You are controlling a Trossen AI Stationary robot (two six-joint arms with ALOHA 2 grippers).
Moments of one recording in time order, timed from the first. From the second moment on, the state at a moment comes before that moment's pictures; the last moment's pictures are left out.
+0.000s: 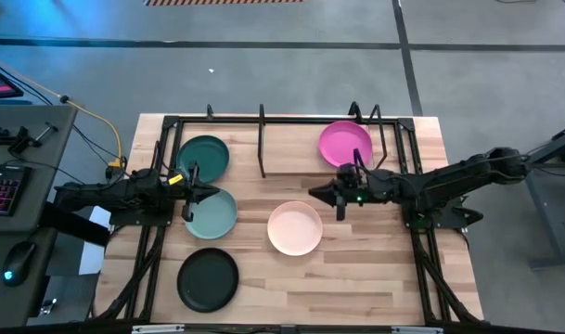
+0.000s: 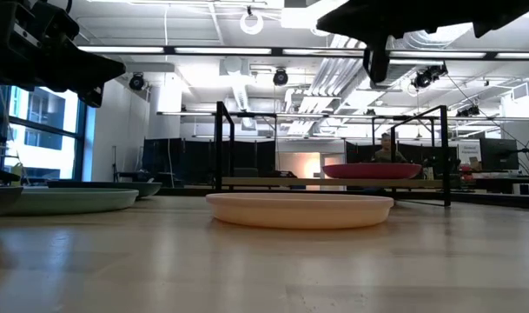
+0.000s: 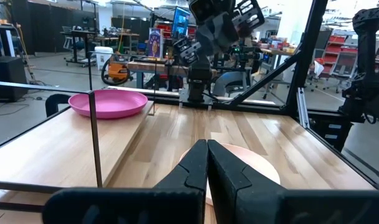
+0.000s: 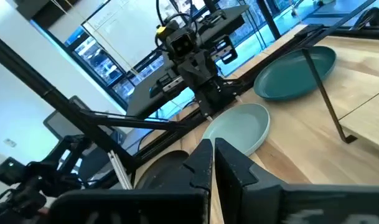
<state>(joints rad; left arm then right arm) 0.02 0.00 0.01 0.01 -0.01 -0.08 0.12 1.17 0.58 0.50 0.16 0.65</state>
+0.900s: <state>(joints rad) 0.02 0.12 0.16 0.29 -0.14 -0.56 0.07 1.17 0.58 0.69 0.24 0.62</state>
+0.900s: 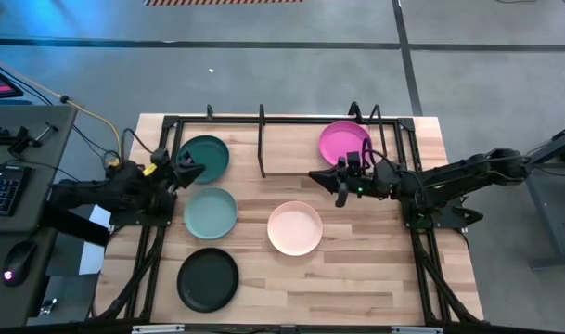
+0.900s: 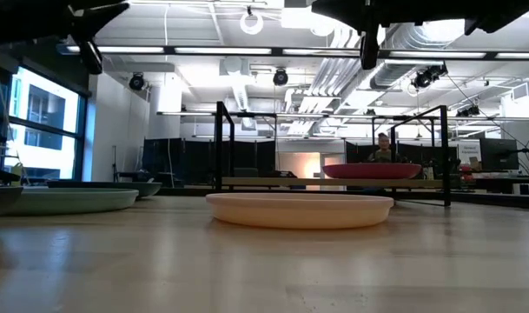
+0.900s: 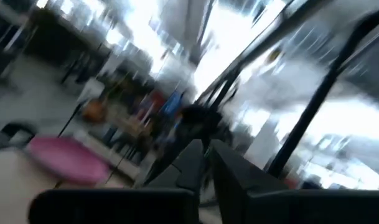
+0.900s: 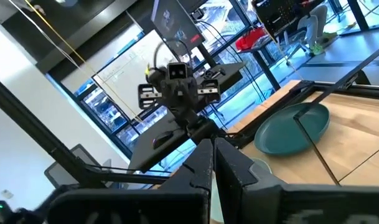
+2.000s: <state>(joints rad) 0.29 1.23 0.69 -0.84 -0.22 -0.73 0.07 1.17 0.58 0.59 0.23 0.54</state>
